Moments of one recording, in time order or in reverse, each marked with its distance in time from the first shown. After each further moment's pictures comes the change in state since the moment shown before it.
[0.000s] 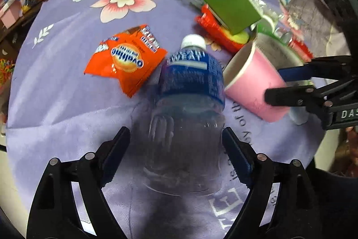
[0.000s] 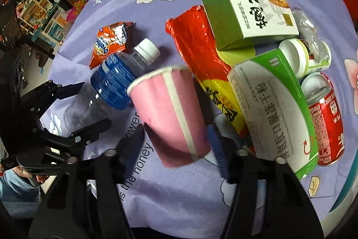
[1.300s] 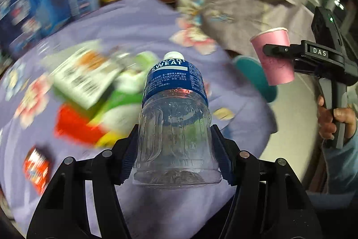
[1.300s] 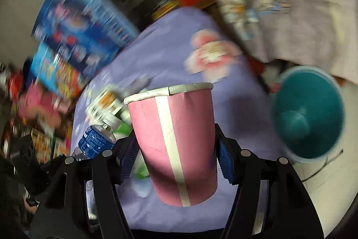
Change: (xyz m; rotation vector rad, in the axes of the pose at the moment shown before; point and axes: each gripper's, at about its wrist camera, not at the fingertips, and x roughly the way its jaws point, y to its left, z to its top) left arm -0.030 -0.228 0.083 0.378 -0.091 -0.209; right arm -0.188 -0.271 -0.183 0.683 -0.567 0.027
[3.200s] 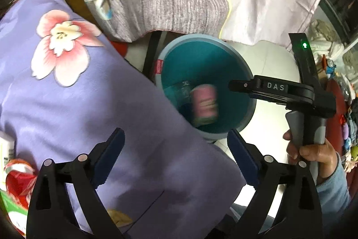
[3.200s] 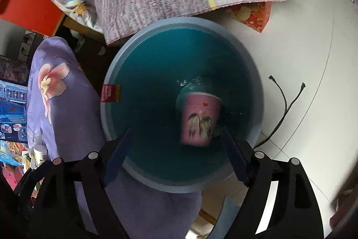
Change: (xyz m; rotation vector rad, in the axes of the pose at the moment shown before) left arm 0.195 -0.171 0.104 0.152 0.237 -0.161; right arm 0.041 -0.252 -0.002 0.457 0.125 -0.318
